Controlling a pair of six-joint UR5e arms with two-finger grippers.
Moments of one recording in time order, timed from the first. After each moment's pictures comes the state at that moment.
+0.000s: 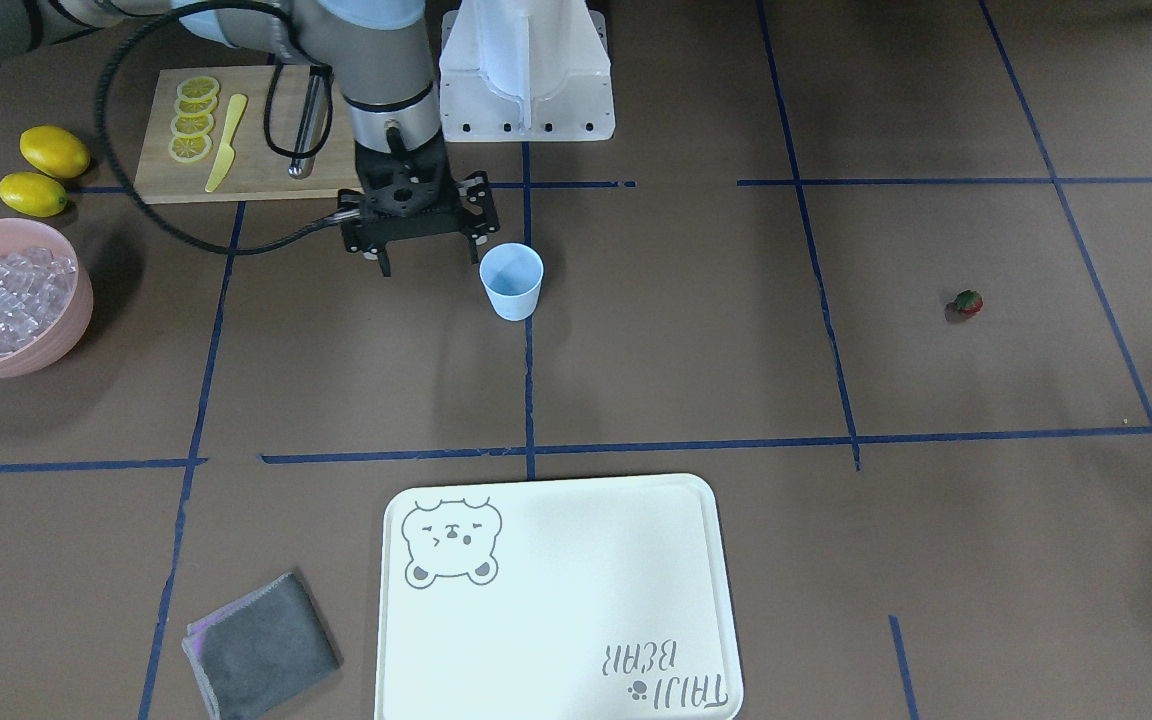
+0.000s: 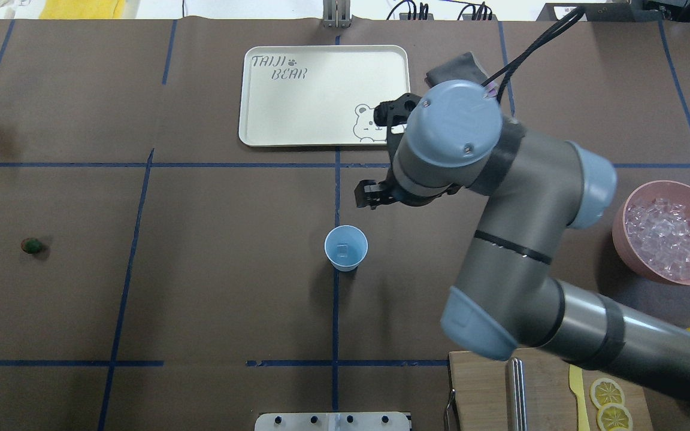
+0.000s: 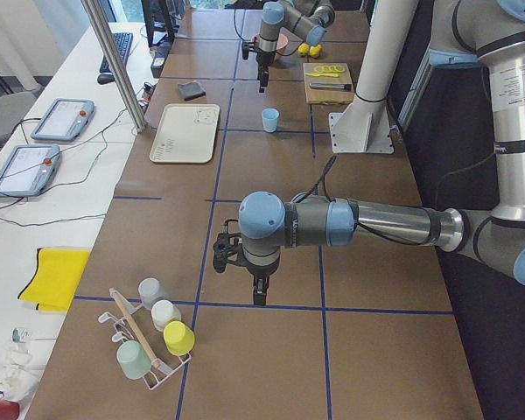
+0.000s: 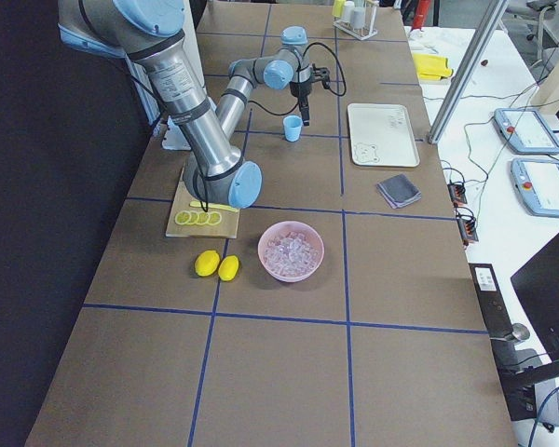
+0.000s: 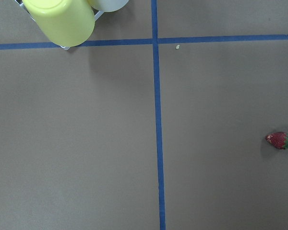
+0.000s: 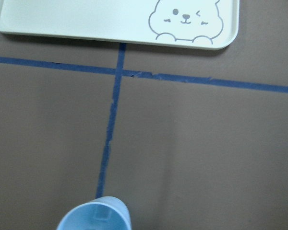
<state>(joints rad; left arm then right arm) -1.63 -1.36 -1.89 -1.43 -2.38 0.11 0.61 -0.95 1.91 -1.76 1.84 0.97</state>
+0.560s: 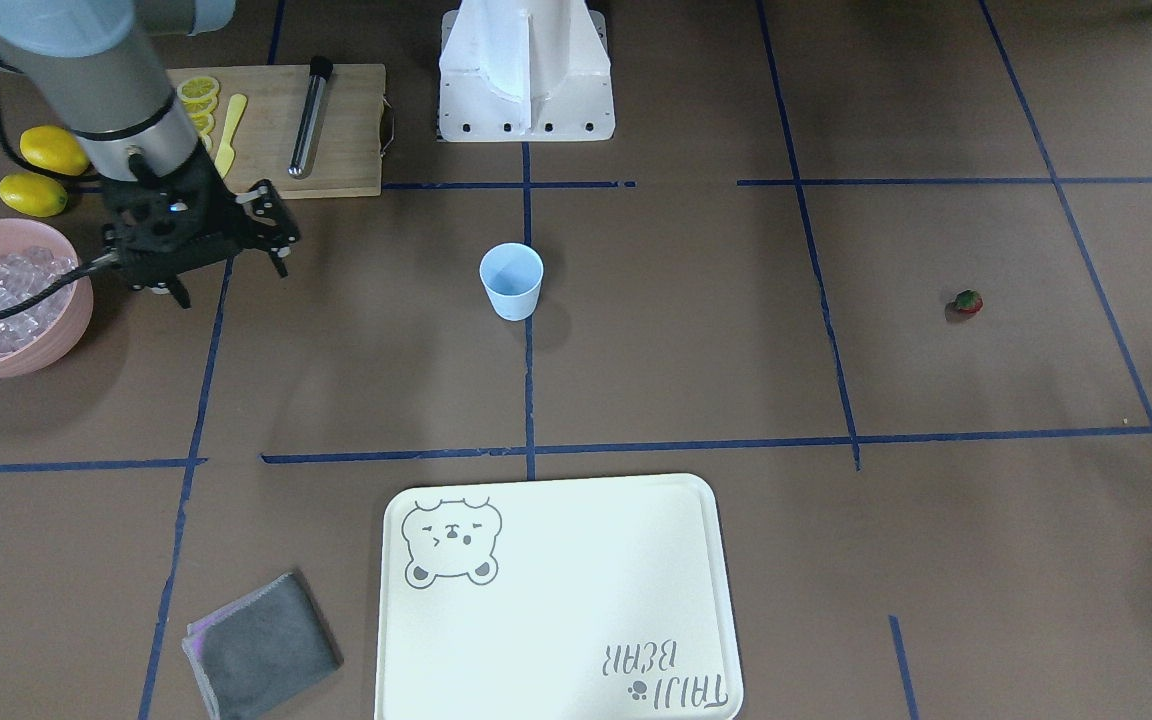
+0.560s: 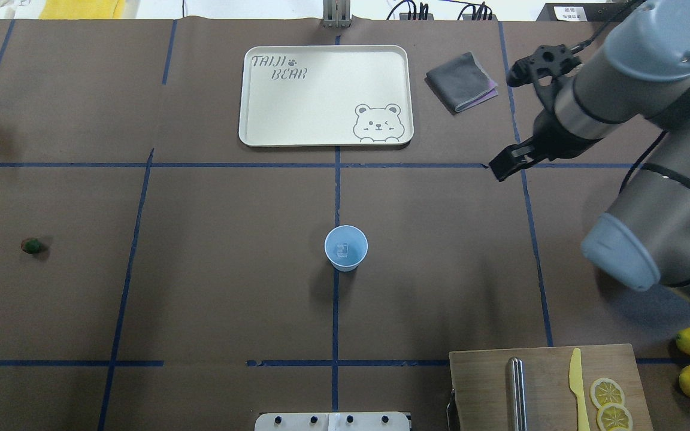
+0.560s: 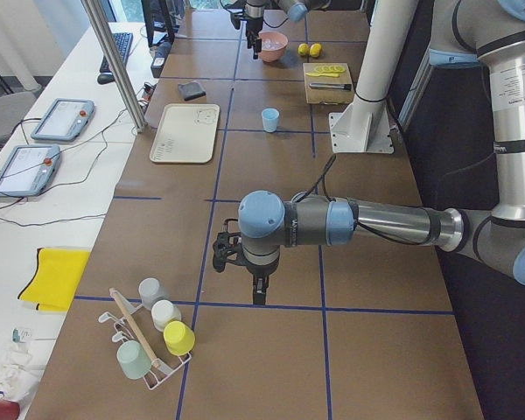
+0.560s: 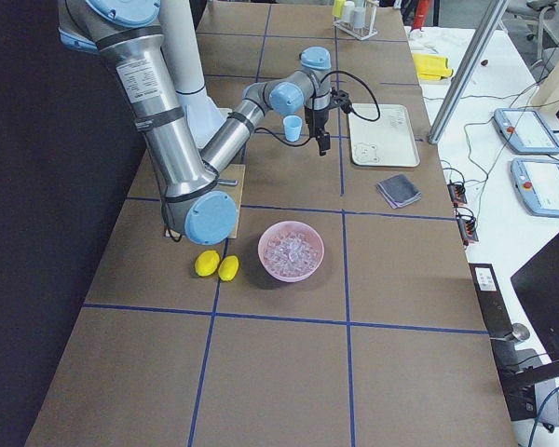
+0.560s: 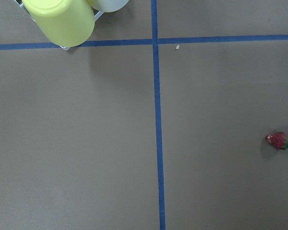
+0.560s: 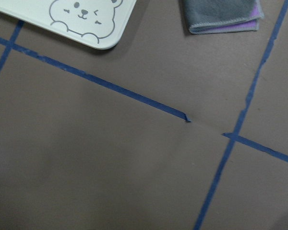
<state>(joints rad) -1.63 -1.36 -1.89 -1.43 -2.38 0.11 0.89 -1.22 2.03 -1.75 2.07 0.47</state>
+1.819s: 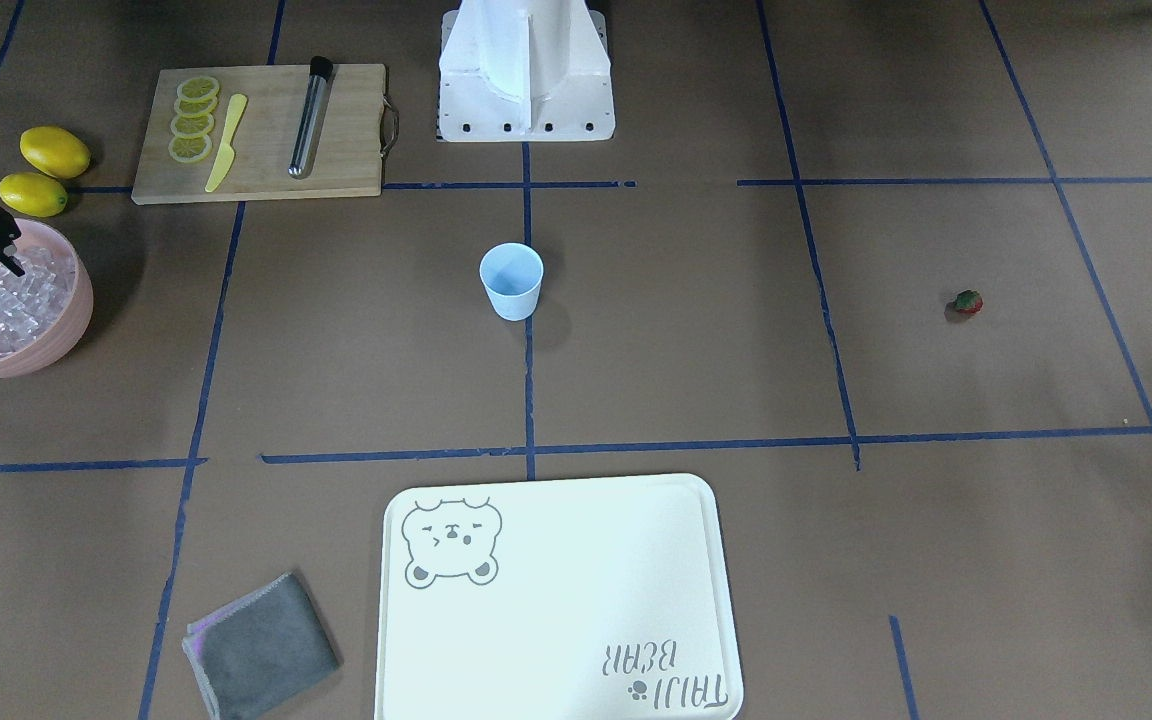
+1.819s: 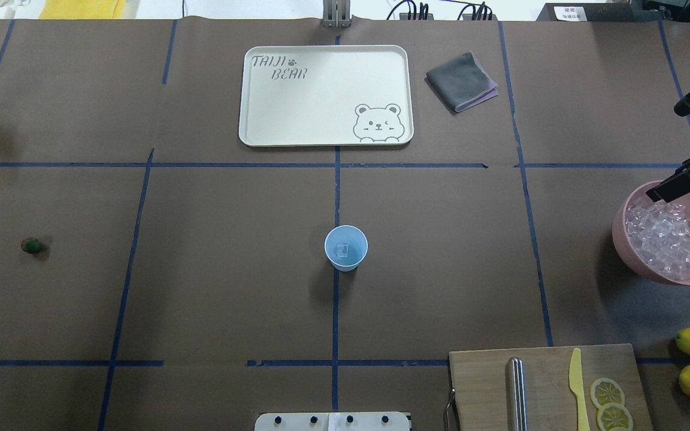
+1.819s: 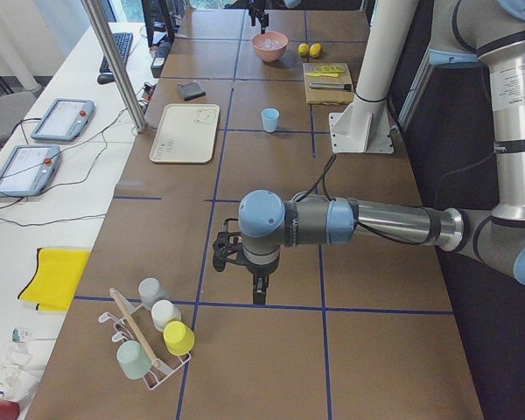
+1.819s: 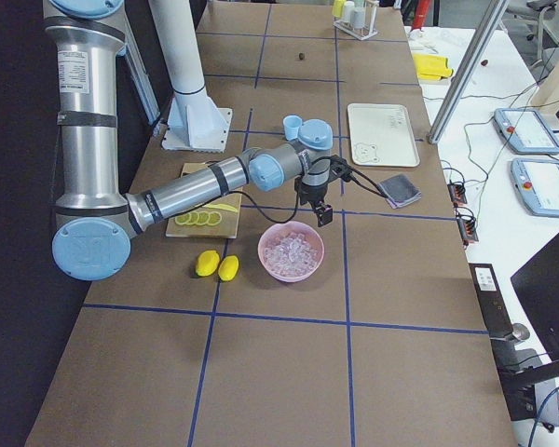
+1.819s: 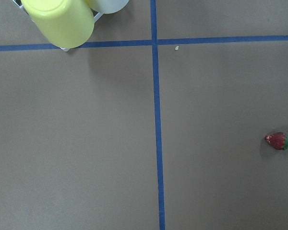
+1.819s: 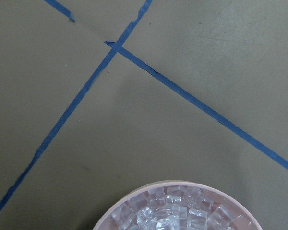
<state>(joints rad) -1.63 -1.36 -1.89 -1.43 -2.38 0.11 1.12 -1.61 1.96 -1.45 2.22 0.03</state>
